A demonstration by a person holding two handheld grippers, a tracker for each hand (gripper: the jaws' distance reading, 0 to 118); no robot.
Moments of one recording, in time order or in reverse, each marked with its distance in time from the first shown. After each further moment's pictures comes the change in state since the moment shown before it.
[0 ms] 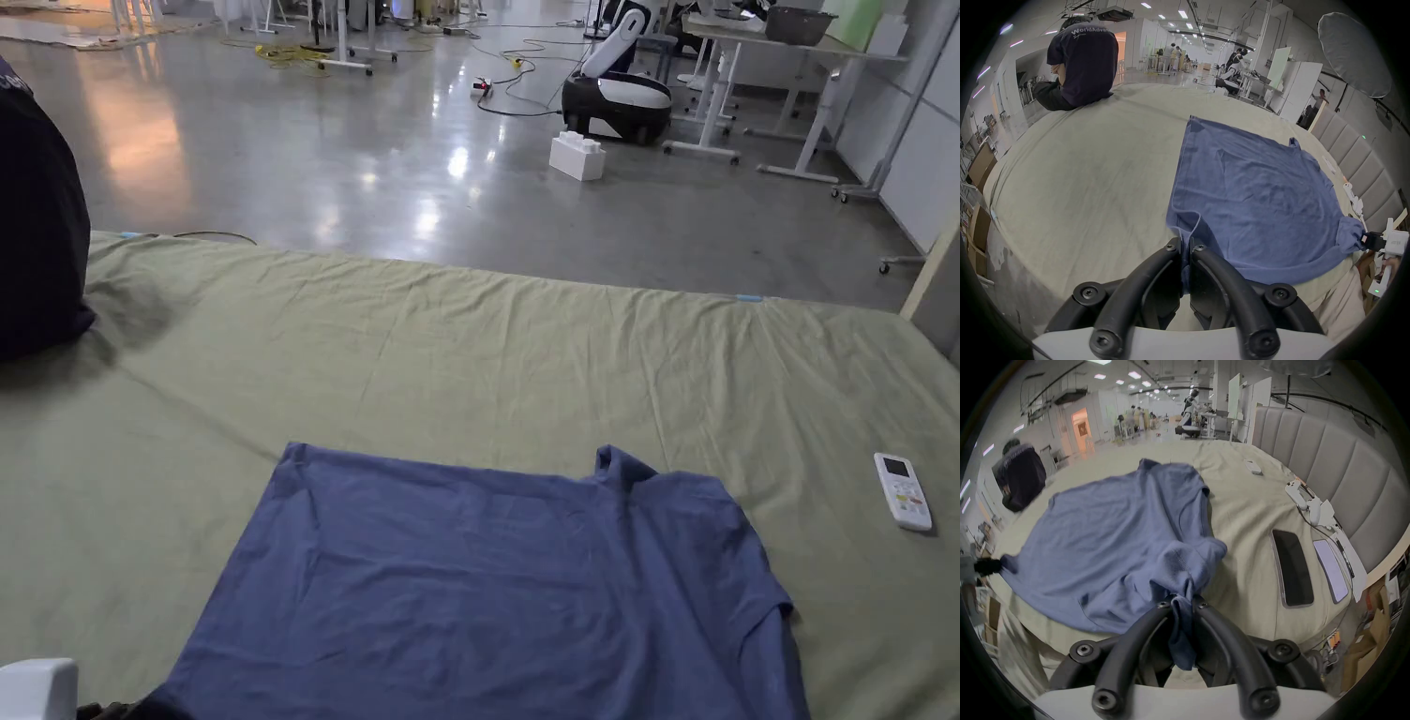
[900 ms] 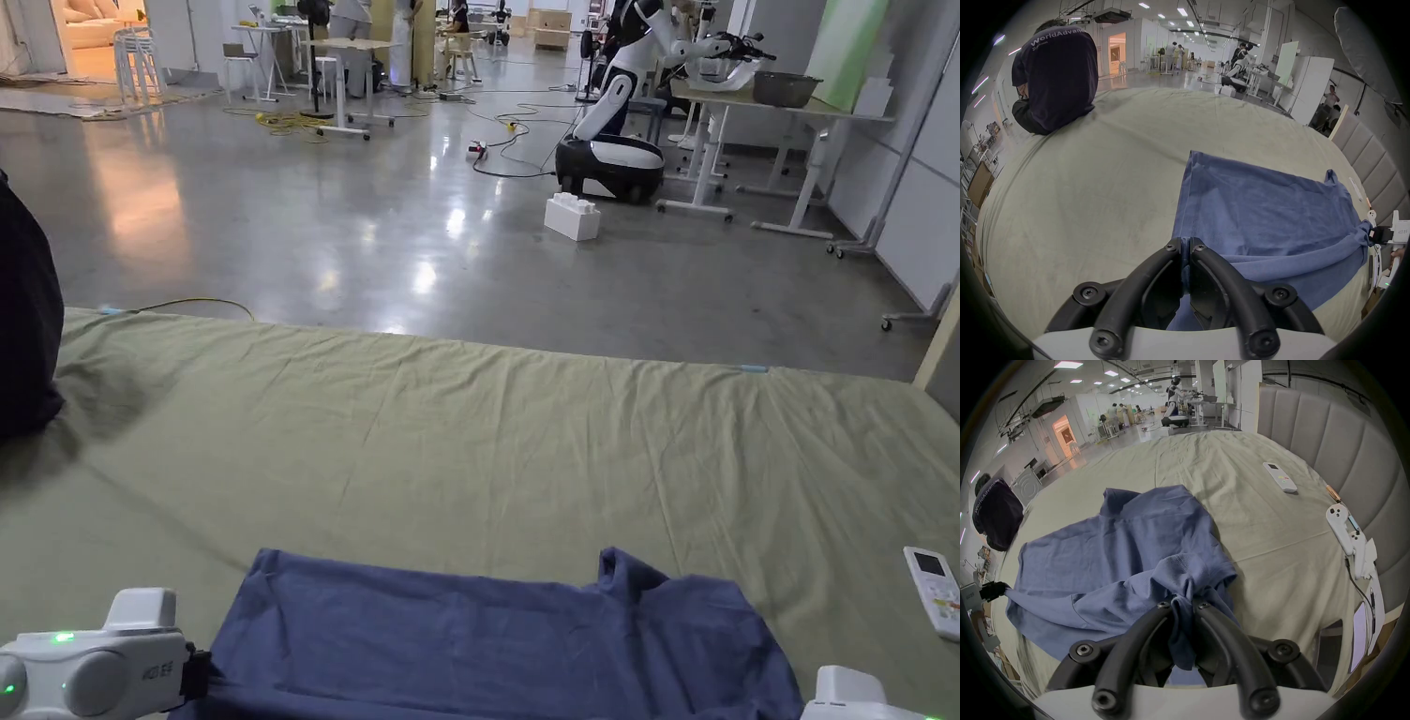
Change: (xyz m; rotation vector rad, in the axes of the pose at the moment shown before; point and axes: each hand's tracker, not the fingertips) left arm 0.031 0.142 -0.183 -0.060 0.067 -0.007; right arm 0.006 0.163 -0.200 -0.157 -0.031 -0.044
